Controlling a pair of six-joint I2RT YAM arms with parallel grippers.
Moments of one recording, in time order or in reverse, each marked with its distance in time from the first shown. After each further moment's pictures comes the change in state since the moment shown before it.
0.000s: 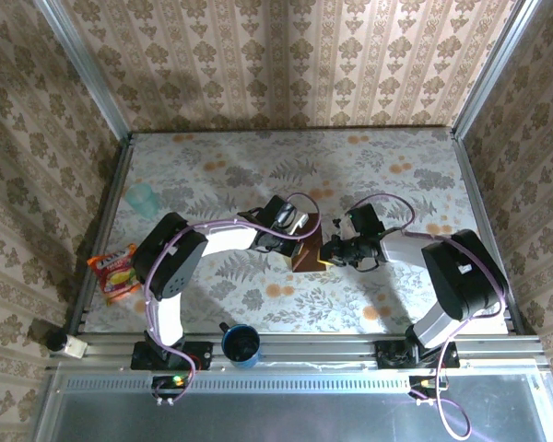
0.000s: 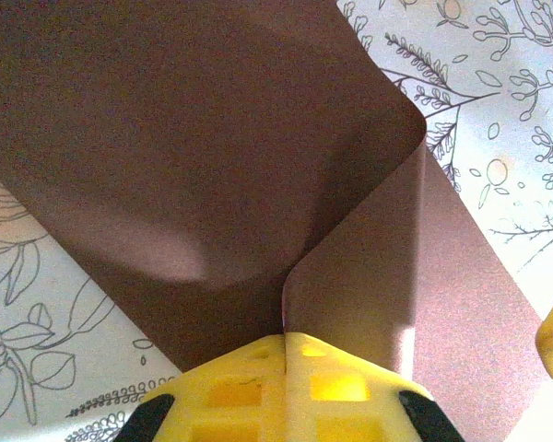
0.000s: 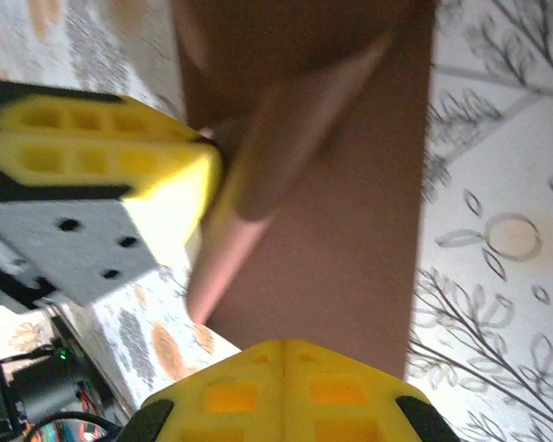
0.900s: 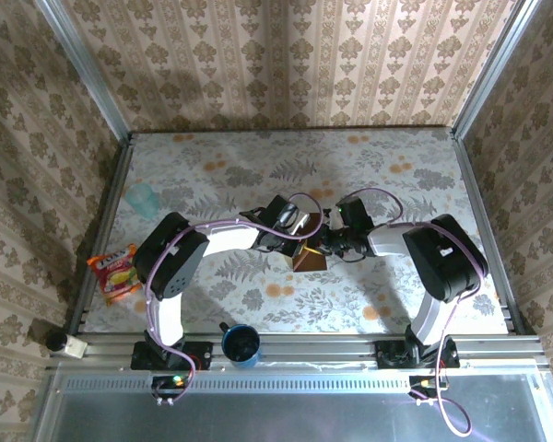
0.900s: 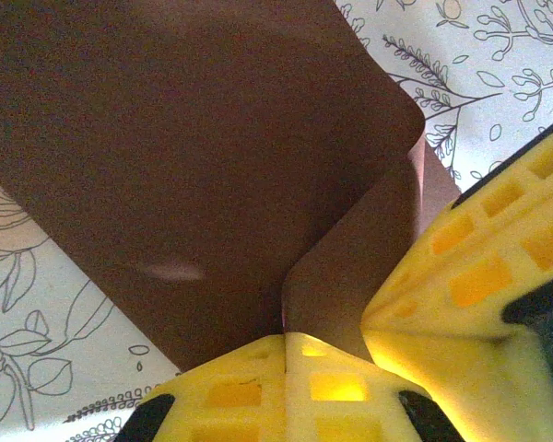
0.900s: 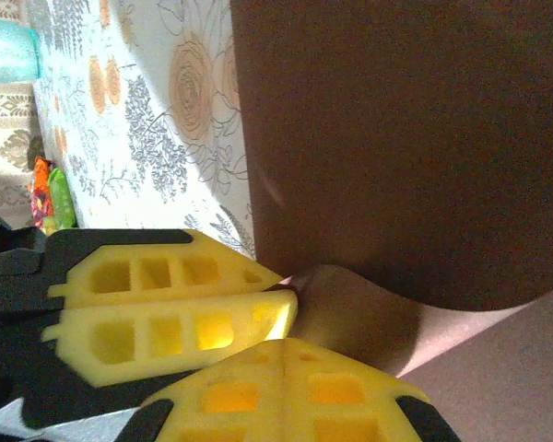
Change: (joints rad) left arm -0.009 0.006 0.017 -0.019 -0.020 0.007; right arm 0.041 0.167 0.077 0.223 -0.006 0.131
